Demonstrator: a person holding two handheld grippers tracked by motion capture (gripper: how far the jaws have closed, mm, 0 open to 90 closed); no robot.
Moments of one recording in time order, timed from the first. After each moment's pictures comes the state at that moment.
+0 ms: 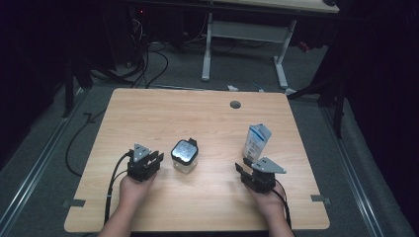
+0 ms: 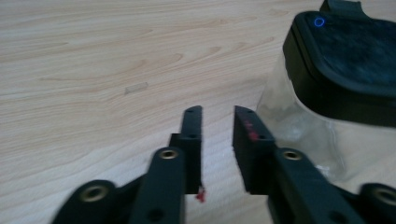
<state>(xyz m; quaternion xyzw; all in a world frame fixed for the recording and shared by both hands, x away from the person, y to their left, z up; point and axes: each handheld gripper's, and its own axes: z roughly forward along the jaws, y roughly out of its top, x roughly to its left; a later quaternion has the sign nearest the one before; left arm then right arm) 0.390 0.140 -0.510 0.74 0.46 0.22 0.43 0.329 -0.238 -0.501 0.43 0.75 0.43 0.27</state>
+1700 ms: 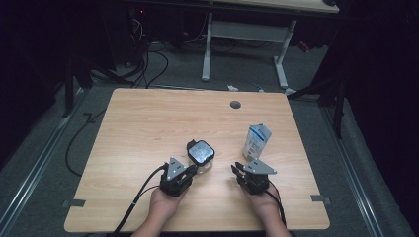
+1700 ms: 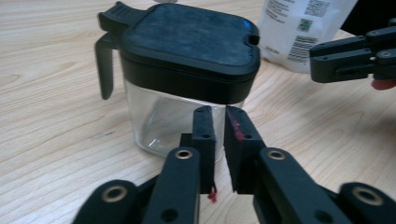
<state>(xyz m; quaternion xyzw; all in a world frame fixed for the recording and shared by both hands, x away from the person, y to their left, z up) 0.338 0.058 -0.511 0.76 0.39 0.17 0.49 0.330 -0.222 -0.510 0.41 0.77 0.40 0.27</state>
